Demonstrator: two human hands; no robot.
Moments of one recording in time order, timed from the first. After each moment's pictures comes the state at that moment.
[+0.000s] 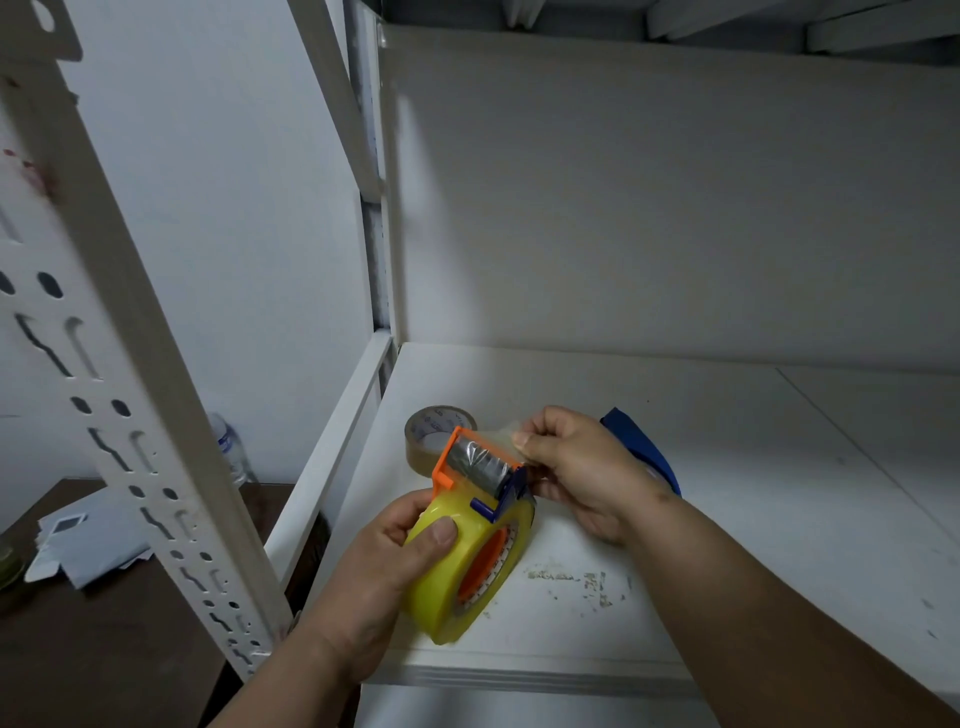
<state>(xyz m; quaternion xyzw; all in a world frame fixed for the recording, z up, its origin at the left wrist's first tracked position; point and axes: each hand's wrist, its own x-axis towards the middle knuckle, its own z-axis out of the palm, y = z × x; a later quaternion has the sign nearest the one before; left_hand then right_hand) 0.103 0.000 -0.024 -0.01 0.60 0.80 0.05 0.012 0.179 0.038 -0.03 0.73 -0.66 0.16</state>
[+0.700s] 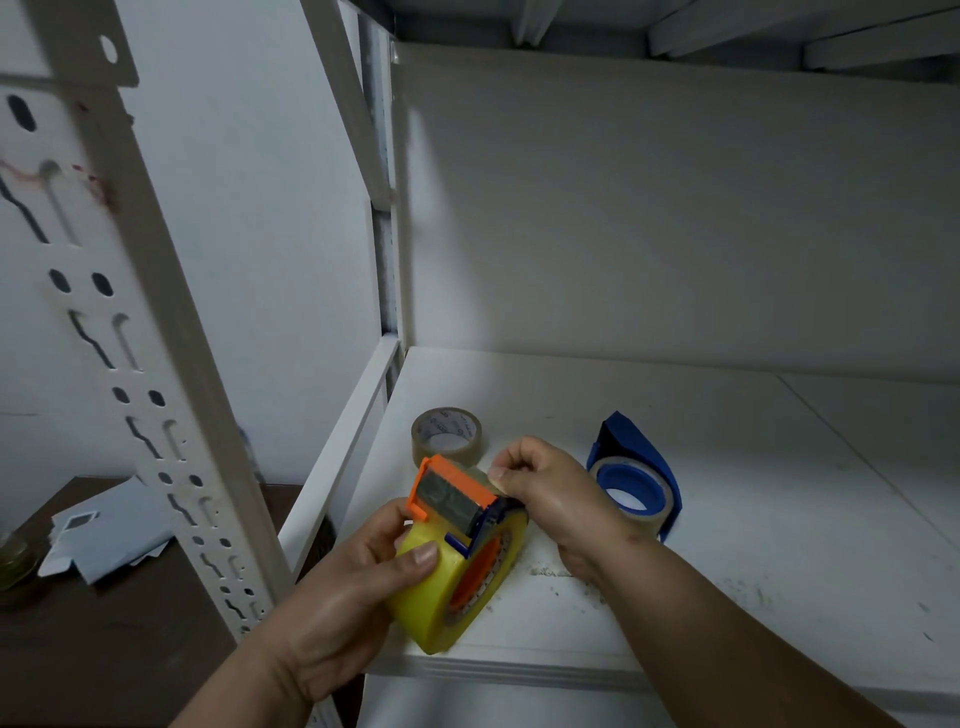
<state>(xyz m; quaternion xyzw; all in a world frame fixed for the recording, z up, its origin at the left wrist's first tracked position) 0.123 -0.021 -0.022 0.01 0.51 0.85 0.12 0.036 0.161 0.017 -0.06 0.80 -0.59 0.12</state>
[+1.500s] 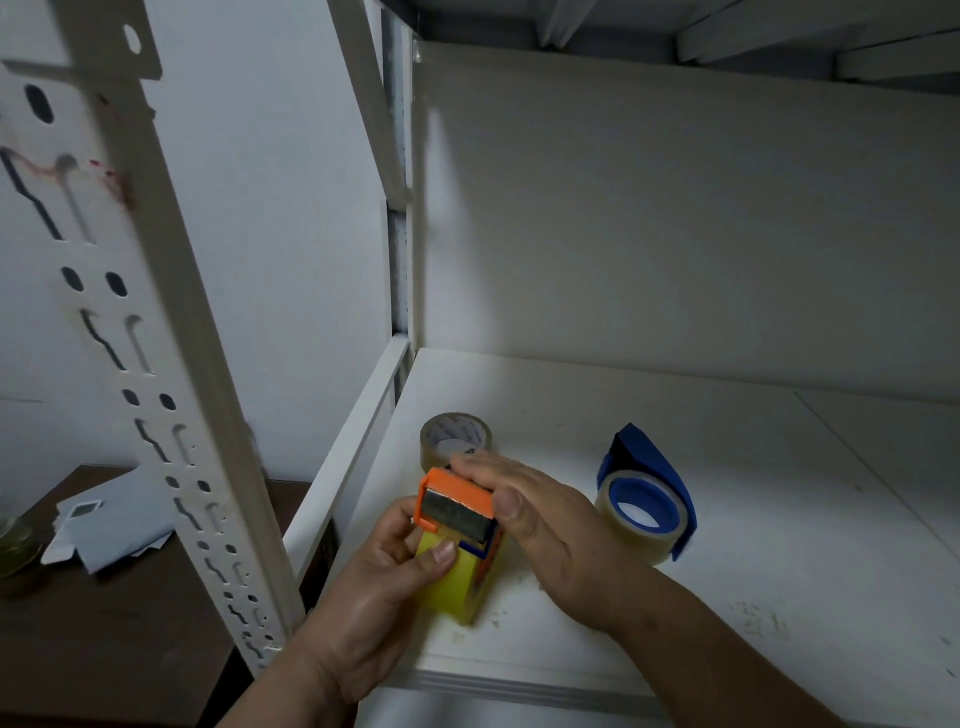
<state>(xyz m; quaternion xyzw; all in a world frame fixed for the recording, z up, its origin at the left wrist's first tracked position) 0.108 -0.004 -0.036 -0.01 0.47 0.88 0.02 0.066 0.170 0.033 -0.36 0.83 -0.43 0.01</state>
